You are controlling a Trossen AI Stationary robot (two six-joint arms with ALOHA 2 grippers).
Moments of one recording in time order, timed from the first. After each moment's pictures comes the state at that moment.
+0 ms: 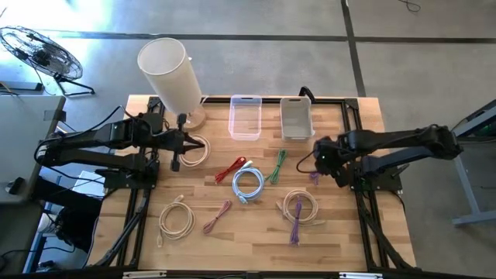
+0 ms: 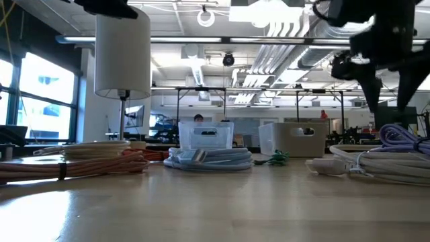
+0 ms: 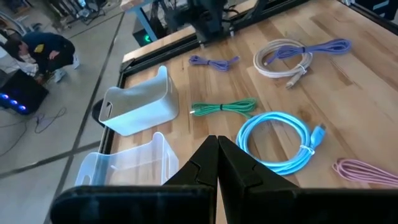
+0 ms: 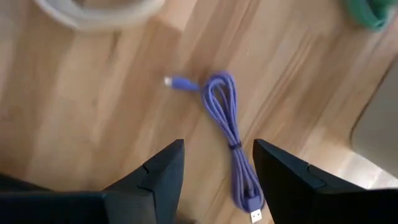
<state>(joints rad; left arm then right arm) 0.12 0.72 0.83 -0.48 0.04 0.44 -0.04 1.07 0.74 -1.08 0.01 -0.48</state>
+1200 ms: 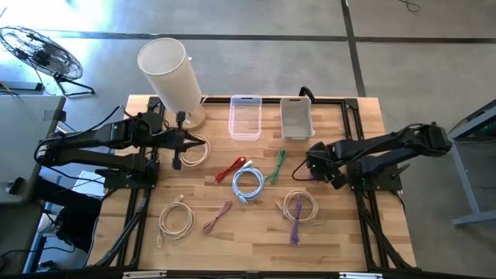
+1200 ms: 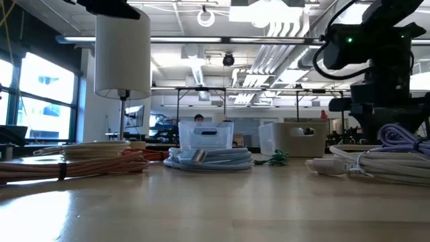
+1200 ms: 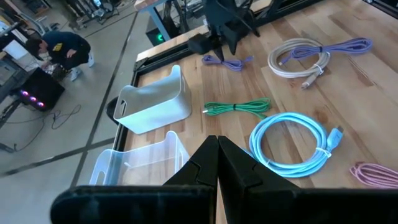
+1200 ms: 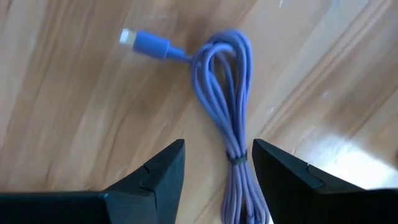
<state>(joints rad) 0.12 0.72 0.83 -0.47 -0.02 0.44 -0.03 1.26 0.57 -0.84 0.11 -0.56</state>
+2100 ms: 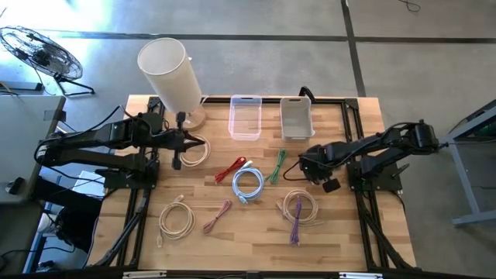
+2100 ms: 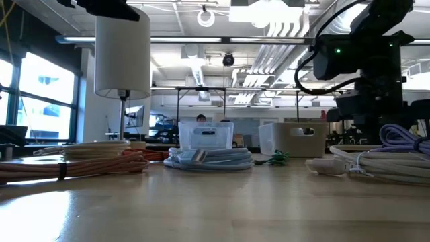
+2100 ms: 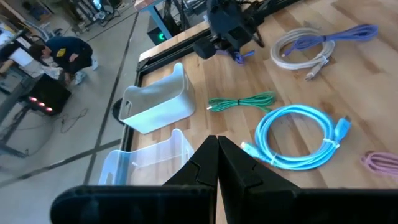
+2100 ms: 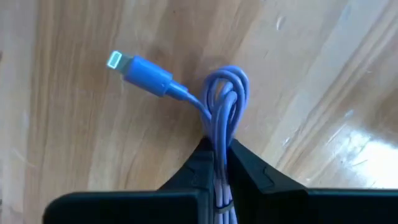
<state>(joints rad) 0.12 0.72 0.83 -0.47 -0.04 0.50 -0.04 1.43 0.58 -0.74 0.10 -0.37</state>
